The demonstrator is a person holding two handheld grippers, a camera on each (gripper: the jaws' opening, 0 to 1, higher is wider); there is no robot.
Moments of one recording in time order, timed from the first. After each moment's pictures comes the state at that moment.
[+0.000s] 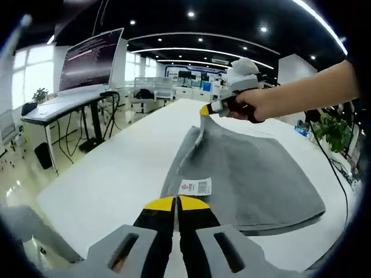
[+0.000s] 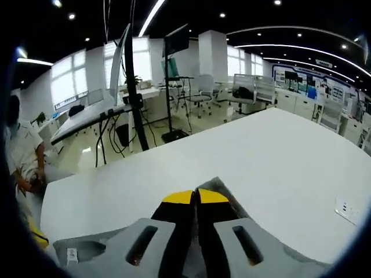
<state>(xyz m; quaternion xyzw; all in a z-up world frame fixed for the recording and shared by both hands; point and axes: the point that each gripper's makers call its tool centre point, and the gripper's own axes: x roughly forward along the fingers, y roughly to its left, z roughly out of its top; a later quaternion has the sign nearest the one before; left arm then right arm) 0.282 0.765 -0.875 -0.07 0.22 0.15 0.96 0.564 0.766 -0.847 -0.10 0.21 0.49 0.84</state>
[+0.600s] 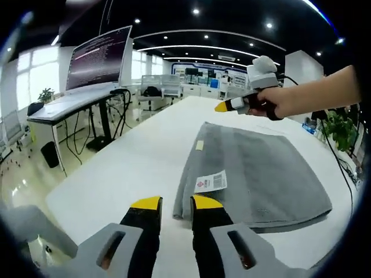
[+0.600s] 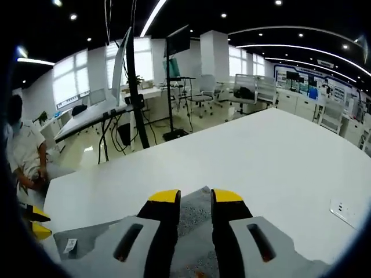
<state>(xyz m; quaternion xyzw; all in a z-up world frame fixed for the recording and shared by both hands) 0.280 0.770 -0.885 -0.07 0.25 0.15 0.95 0.566 0.740 -0.846 -0.11 0.22 0.49 0.83</state>
